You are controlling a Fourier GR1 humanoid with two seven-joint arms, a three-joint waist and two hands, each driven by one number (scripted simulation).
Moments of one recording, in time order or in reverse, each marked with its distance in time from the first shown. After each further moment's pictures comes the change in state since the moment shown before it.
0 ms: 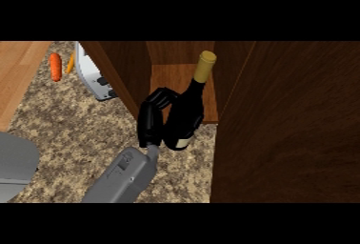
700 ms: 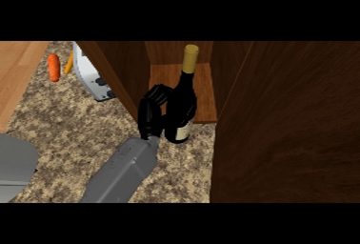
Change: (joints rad) left arm -0.113 0.000 0.018 0.266 0.250 -0.072 -0.191; right arm 0.001 0.005 -0.019 -0.004 -0.010 0.019 0.011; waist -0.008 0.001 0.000
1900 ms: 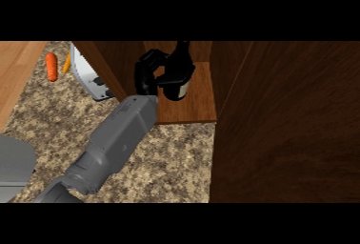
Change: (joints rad) left arm -0.424 0.021 0.133 0.479 0.044 0.032 0.012; right arm 0.017 0.038 0.001 0.019 -0.008 0.039 -0.034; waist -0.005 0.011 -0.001
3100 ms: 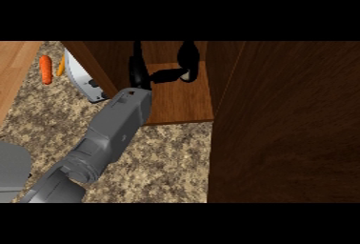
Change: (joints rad) left arm -0.136 0.011 -0.008 0.263 -0.133 0.098 -0.006; right arm -0.009 0.015 0.027 0.001 0.002 0.013 0.012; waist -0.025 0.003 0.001
